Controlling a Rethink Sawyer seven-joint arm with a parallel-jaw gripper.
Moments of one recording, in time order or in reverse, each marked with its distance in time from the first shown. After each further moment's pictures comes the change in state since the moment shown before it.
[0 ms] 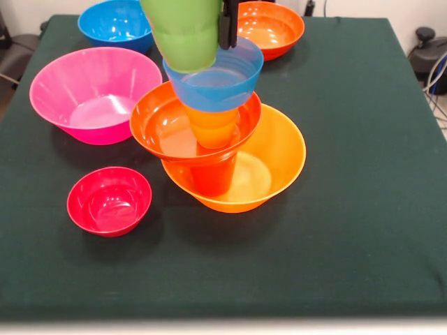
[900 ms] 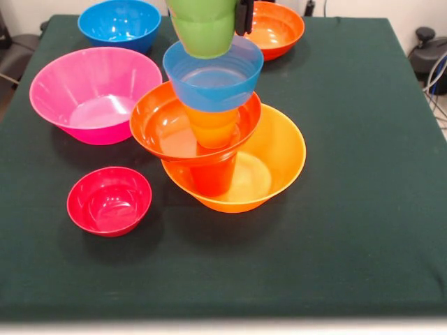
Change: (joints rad) arm 0.027 -0.048 -0.041 0.119 0.034 -0.038 0.000
